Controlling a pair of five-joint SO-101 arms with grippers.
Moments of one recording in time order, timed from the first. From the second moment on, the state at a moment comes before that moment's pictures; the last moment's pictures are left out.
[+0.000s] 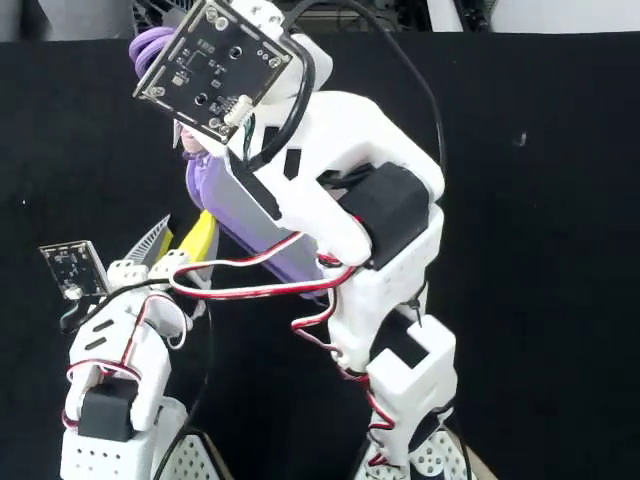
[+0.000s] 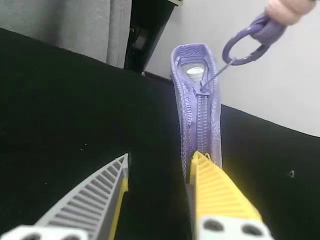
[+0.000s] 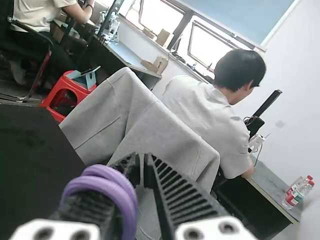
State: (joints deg) left arm 1.5 -104.7 80.9 43.9 21.6; right arm -40.6 19.0 -87.7 74.3 32.8
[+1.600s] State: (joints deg) left arm 1.2 -104.7 66.2 58.3 21.6; right arm -30.5 30.1 -85.1 60.4 34.0
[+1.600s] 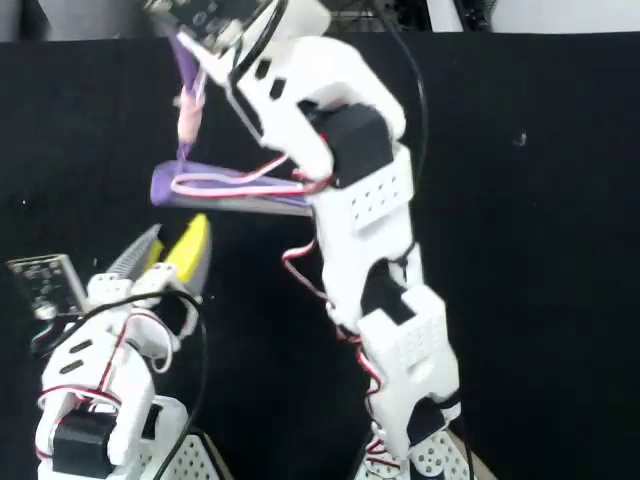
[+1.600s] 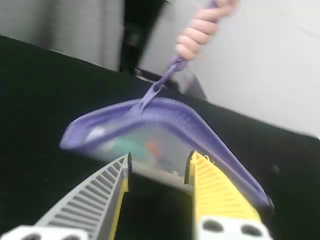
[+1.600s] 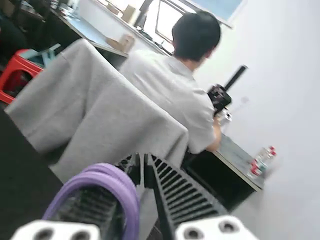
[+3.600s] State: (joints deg) left arm -0.9 -70.3 73.5 20.7 34.2; right arm -33.9 32.3 -92.8 72.4 34.0
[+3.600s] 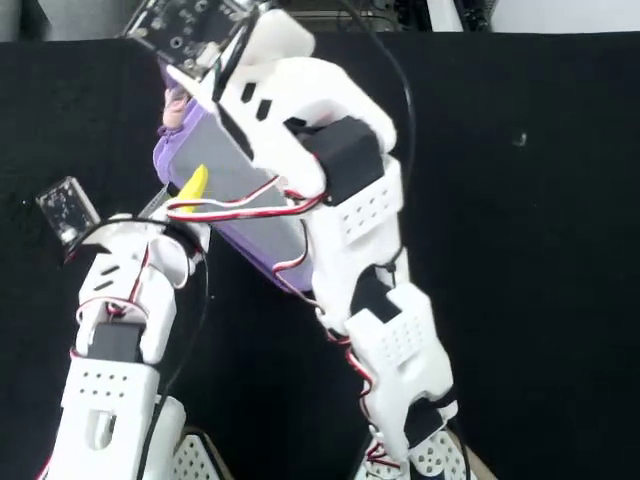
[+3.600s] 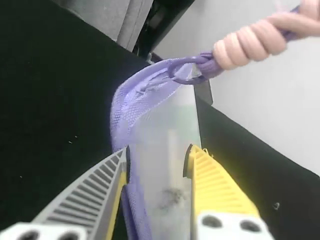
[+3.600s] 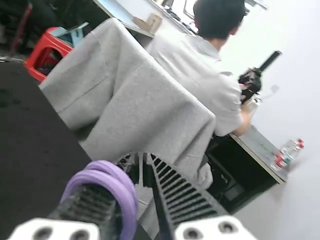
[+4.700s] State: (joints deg) left arm 0.4 -46.2 60.2 19.1 28.0; right arm -33.5 32.3 -92.9 72.4 34.0
